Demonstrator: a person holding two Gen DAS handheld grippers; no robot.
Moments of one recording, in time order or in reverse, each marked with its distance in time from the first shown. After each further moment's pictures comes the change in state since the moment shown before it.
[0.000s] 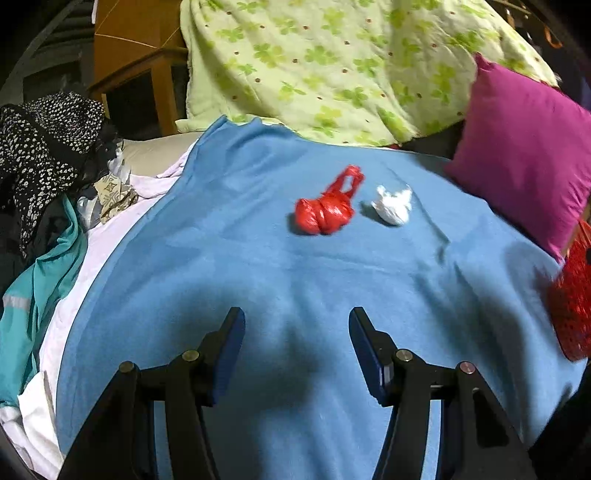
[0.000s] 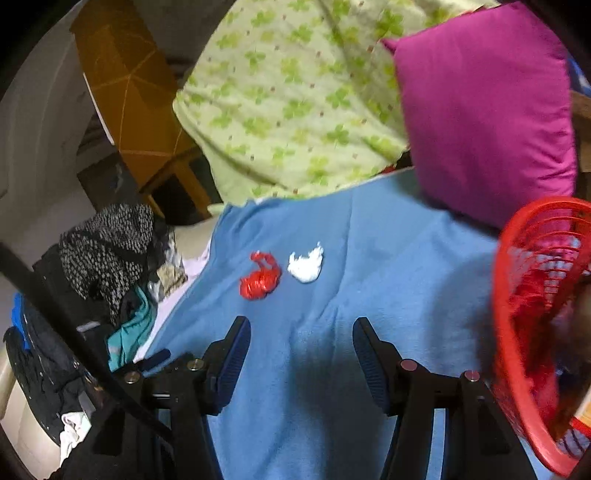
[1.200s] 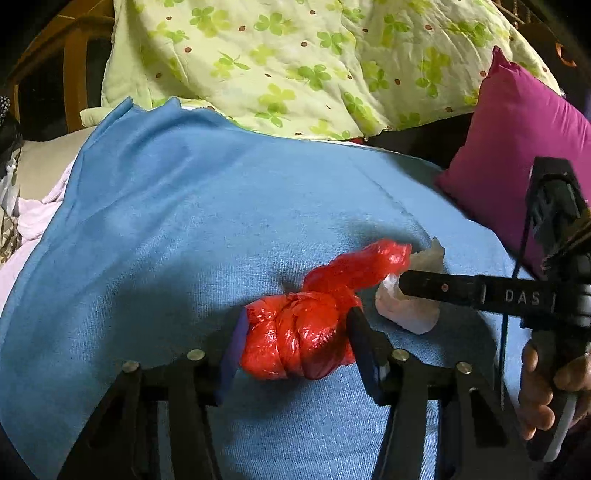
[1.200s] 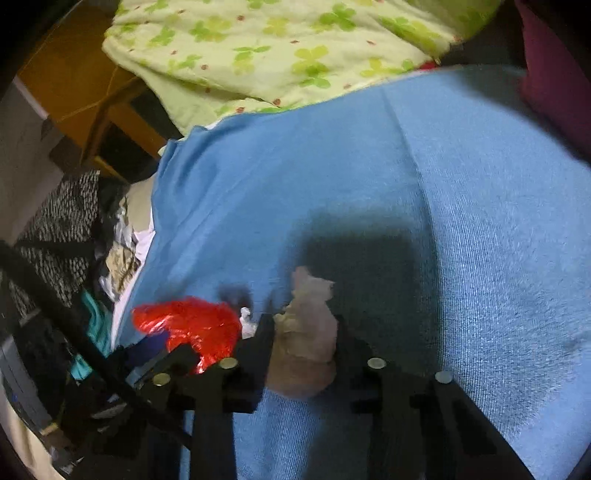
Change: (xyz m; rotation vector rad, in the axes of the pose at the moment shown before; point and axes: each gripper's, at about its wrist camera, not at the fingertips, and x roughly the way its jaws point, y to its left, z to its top) left arm 0.174 -0.022 0.105 0.054 0.065 -0.268; right arm 0.323 -0.021 0.073 0.072 0.332 0.023
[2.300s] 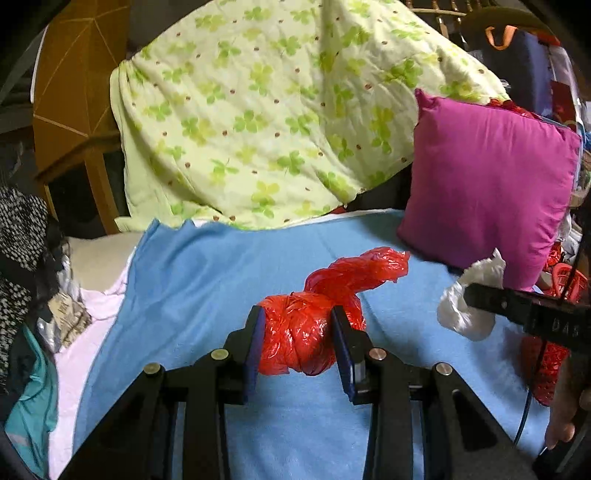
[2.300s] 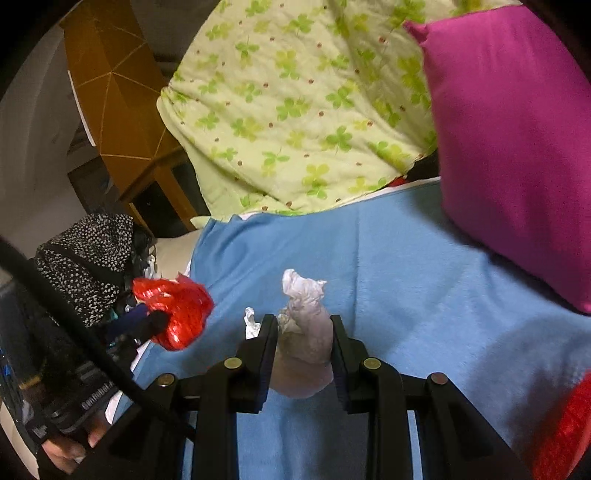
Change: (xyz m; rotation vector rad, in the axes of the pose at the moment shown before) left arm -0.161 -0.105 0.008 0.176 -0.247 0.158; right arm -0.214 0.019 -0.073 -0.076 -0.364 -0.053
